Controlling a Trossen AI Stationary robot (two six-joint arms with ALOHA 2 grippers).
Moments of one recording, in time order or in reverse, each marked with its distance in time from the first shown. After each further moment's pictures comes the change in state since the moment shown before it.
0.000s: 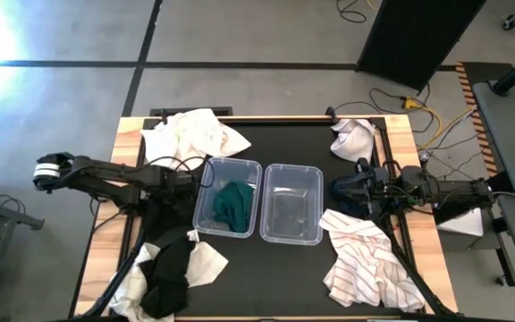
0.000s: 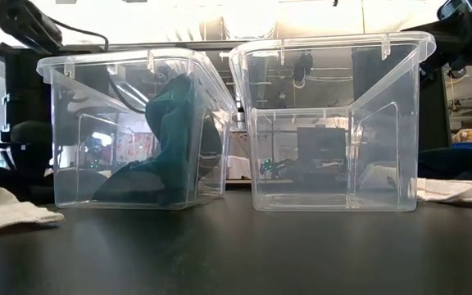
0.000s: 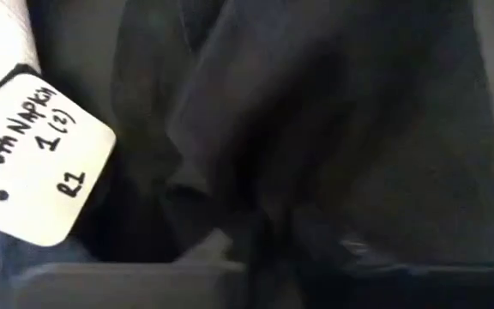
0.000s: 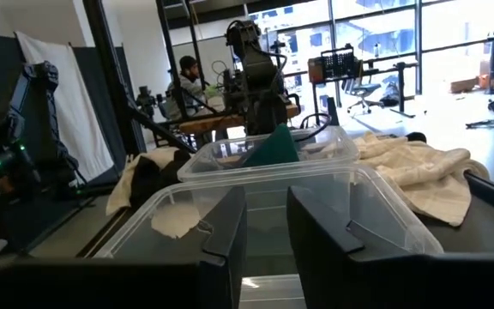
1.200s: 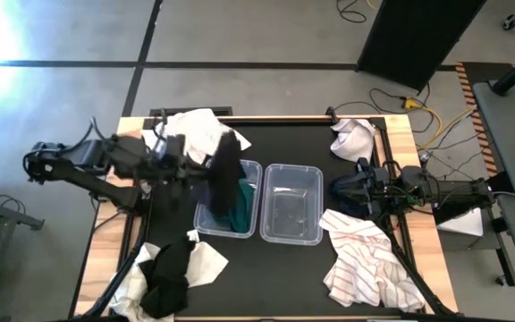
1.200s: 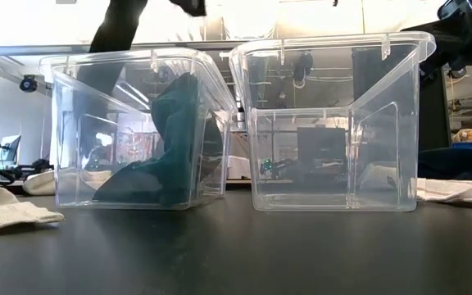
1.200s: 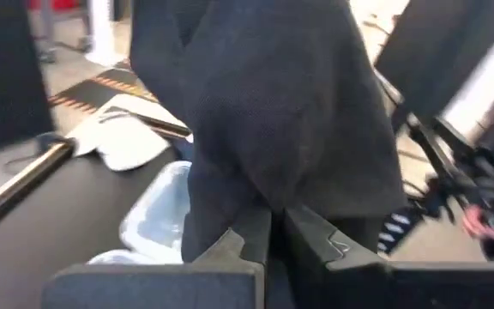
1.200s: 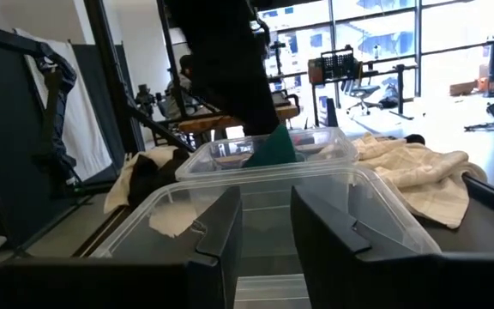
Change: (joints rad) left arm -0.300 -0.168 0.808 0.296 -0.123 0.451; right arm 0.000 0.000 0.000 0.000 0.000 -0.014
